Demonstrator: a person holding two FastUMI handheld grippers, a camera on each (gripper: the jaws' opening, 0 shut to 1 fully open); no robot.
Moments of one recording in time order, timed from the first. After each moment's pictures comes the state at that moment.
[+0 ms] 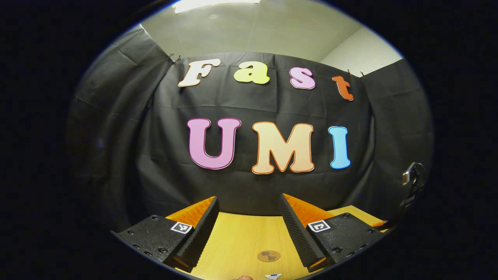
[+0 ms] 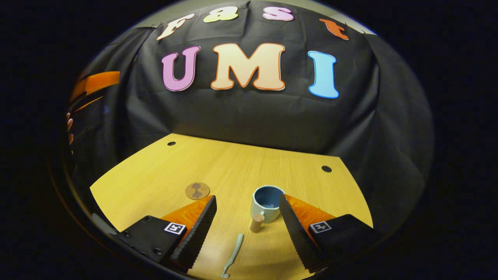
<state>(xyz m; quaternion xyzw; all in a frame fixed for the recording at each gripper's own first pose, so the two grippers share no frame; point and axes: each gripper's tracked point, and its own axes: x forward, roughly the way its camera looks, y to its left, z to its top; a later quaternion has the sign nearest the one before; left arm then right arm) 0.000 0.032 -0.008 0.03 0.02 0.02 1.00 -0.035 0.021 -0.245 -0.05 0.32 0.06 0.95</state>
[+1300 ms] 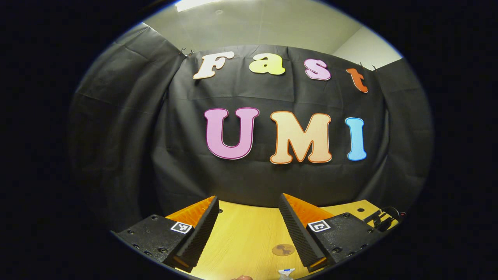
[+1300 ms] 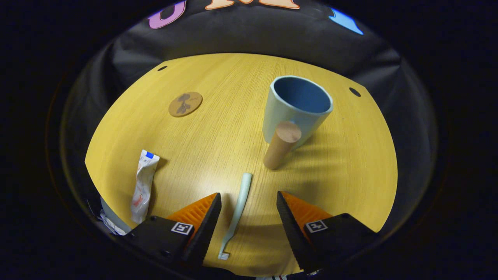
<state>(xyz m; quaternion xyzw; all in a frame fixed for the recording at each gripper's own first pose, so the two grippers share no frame) -0.012 0.073 -0.032 0.03 0.05 0.07 1.00 -0.104 0.010 -0.401 -0.08 0.60 0.07 0.79</state>
